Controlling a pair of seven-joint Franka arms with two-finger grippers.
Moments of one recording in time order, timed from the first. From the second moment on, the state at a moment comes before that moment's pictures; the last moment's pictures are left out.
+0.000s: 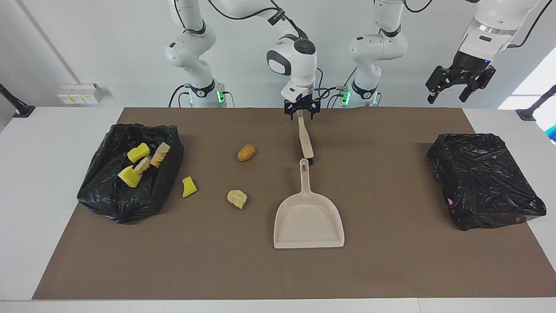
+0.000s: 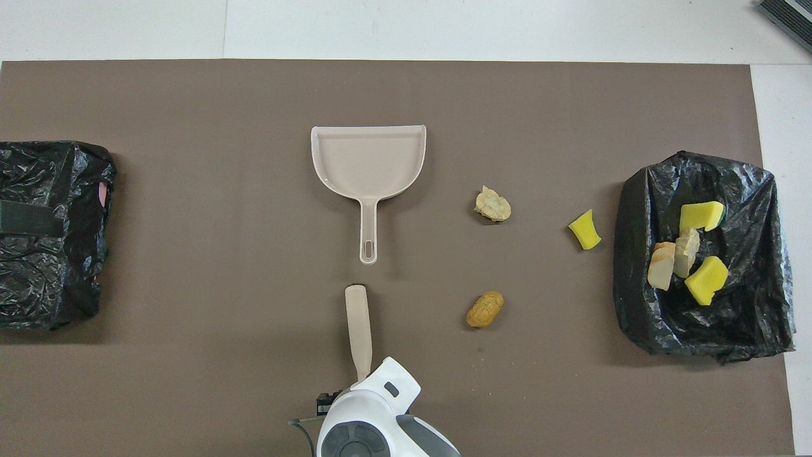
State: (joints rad) left arm 0.04 -0.14 -0.08 -1.63 -0.02 1.55 -0.05; right arm 0.98 0.10 0.00 -2.20 0.08 2.33 0.94
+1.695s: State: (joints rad) left arm -0.23 0.02 -0.09 -1.73 -0.03 1.86 -0.26; right arm 0.51 -0.12 -0.02 -2.03 -0.05 1.73 0.58
